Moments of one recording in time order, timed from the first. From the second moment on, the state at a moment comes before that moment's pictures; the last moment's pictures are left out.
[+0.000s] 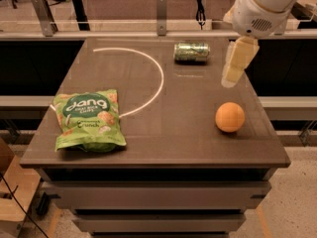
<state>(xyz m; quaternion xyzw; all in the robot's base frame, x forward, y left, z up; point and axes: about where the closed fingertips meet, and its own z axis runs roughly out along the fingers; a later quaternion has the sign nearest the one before) 0.587 -0.170 0.978 -0.64 0.73 -0.07 0.22</state>
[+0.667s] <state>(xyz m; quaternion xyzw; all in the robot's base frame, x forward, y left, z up) 0.649 -0.132 0.975 -0.66 0.71 -0.06 0.25</state>
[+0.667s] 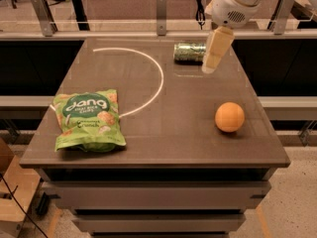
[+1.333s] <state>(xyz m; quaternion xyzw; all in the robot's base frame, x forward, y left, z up) 0.662 -0.129 0.950 -0.65 0.72 -0.06 0.23</state>
